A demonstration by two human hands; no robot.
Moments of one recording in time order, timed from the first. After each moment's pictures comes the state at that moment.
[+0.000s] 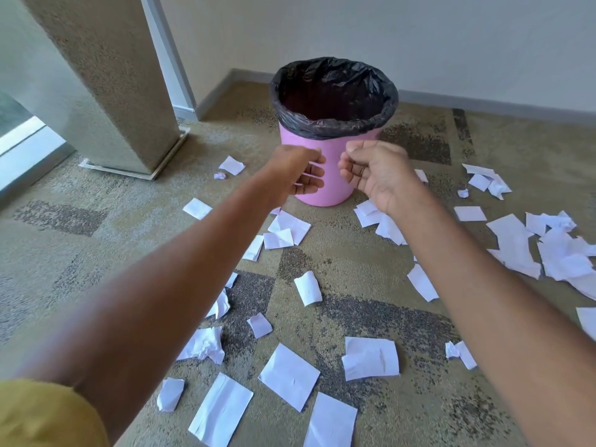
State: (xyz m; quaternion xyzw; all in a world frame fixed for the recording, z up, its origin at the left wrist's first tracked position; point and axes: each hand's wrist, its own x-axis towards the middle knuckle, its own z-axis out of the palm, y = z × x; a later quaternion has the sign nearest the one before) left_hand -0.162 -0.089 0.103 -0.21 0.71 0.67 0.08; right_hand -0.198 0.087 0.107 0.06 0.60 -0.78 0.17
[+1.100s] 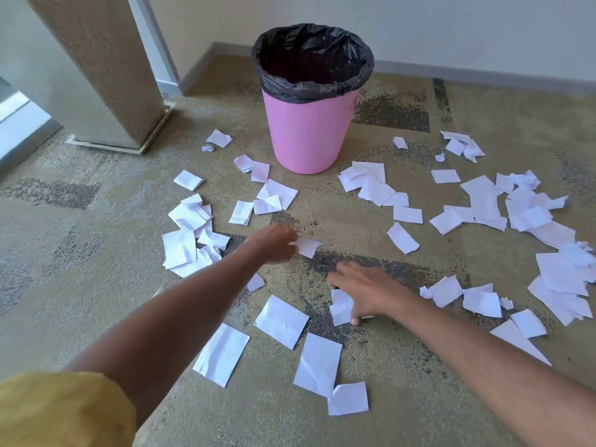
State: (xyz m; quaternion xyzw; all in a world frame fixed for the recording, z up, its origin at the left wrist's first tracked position) left_hand -0.029 -0.067 -0.047 0.05 0.97 0.14 0.19; right_hand -0.014 0.197 -0.045 -0.41 0.87 0.05 0.28
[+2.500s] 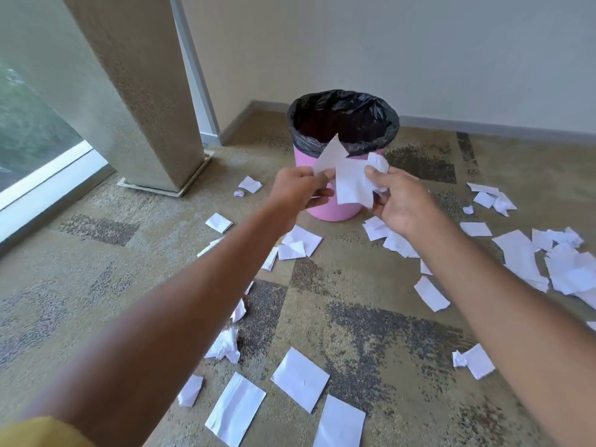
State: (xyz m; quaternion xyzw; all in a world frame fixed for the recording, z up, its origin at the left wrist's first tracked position) left_hand -0.112 -0.079 0.118 -0.17 0.68 0.71 -0.03; right_hand -0.170 0.114 0.119 0.10 0.56 -0.80 0.19
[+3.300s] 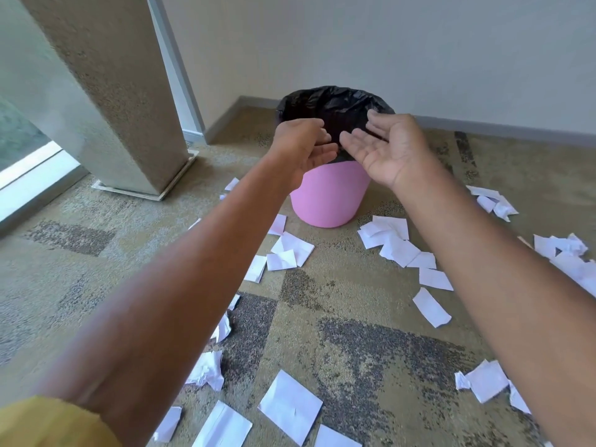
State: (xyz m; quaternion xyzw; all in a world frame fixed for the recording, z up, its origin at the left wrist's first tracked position) left_hand -0.197 -0.081 0.157 -0.22 0.59 0.77 -0.07; right_hand -0.239 0.076 0.167 0.10 0.40 -0.89 0.21
